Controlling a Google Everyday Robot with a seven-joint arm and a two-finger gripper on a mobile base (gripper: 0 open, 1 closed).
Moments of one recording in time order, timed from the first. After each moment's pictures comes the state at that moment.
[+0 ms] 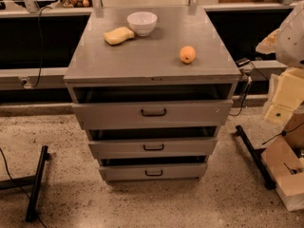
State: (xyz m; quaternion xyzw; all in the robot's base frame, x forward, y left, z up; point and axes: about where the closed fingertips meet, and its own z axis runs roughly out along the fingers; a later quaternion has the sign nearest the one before) arm 0.438 -0.217 0.977 -0.60 0.78 -0.03 0.16
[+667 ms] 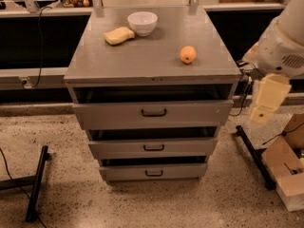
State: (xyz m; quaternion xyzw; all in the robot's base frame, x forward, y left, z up) arm 0.462 -0.217 0.942 -0.61 0.78 -0.02 0.13
